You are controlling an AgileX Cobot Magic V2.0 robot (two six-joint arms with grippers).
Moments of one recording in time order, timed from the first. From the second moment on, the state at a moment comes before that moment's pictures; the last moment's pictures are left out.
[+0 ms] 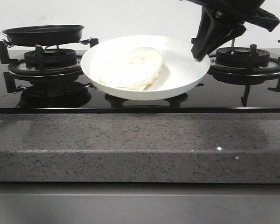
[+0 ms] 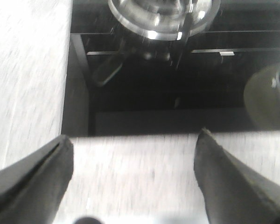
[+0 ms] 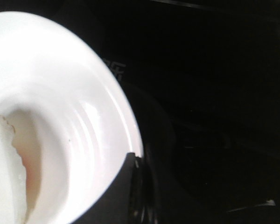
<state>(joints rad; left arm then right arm) -0.14 0.77 -0.88 -0.02 0.93 -0.06 0.29 1.59 -1.30 0.36 0.77 -0.06</state>
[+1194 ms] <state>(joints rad) -0.14 0.61 -0.80 -0.02 0.93 -0.06 0.29 1.69 -1.62 0.37 0.85 -0.02</state>
